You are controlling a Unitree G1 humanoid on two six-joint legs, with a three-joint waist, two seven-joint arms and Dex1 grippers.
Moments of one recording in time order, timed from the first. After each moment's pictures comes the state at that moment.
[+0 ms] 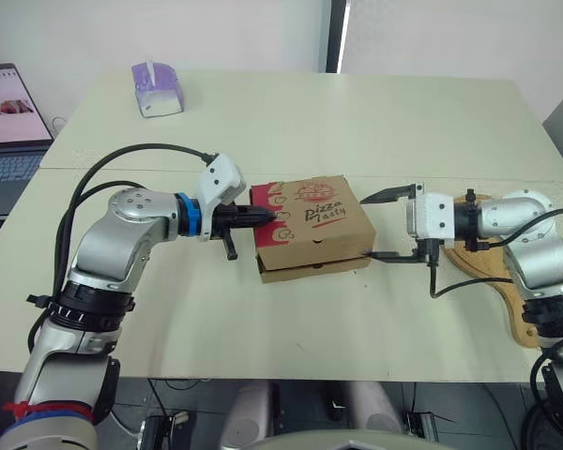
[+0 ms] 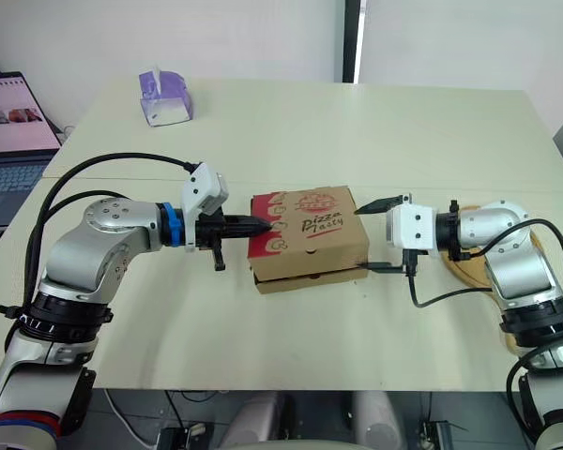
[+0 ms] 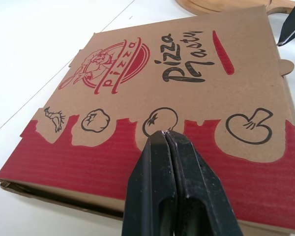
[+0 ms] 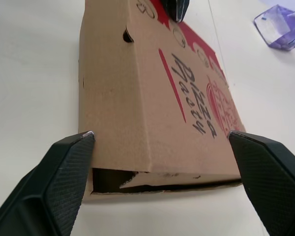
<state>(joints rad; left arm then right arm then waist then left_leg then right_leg) -0.61 0.70 -0.15 -0.04 -0.36 0.60 -1.06 -0.54 -0.74 0.16 0.03 0.10 -0.11 1.21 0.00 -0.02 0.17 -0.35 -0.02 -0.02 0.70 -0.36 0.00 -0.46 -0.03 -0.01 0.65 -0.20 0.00</state>
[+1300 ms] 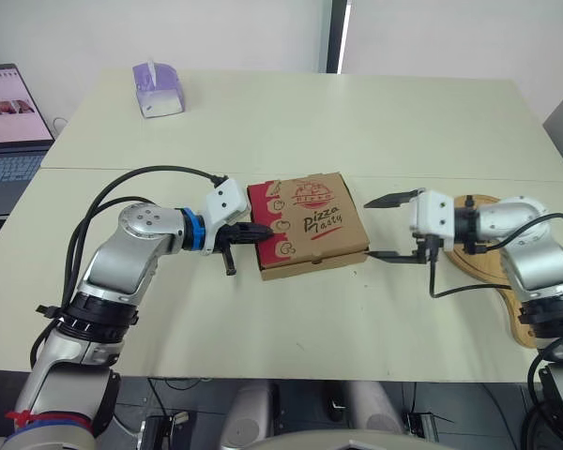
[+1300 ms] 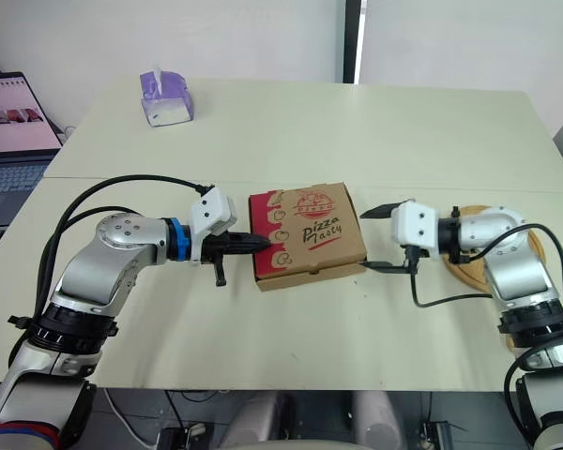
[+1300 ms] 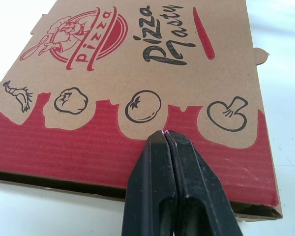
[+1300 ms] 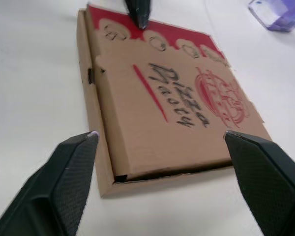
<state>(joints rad) -0.55 0.70 -0.19 0.00 -0.26 0.49 -1.09 -0.53 -0.75 0.11 0.05 0.24 0.07 1.22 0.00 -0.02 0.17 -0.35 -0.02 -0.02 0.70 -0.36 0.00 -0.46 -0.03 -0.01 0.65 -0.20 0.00</state>
